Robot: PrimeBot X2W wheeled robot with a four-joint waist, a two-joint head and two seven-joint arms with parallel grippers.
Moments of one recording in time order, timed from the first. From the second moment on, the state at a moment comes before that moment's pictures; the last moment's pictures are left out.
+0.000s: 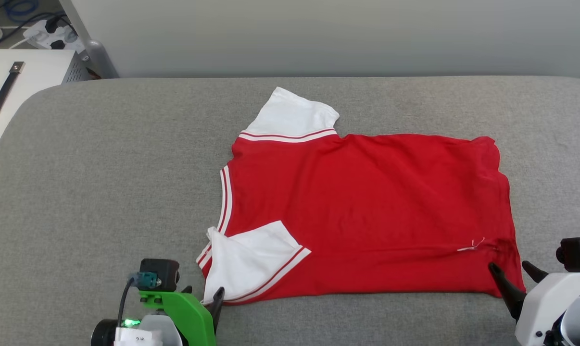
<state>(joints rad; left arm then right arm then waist) -0.13 0.52 -0.66 0.06 -0.83 0.30 0.22 0.09 -0.27 -0.07 -0.16 0.40 0.13 0.56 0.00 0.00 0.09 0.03</state>
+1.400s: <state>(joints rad) -0.18 0.50 -0.66 0.03 -0.84 0.28 0.18 0.00 -0.28 -0.15 0.06 0.29 0.13 0.61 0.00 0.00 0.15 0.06</state>
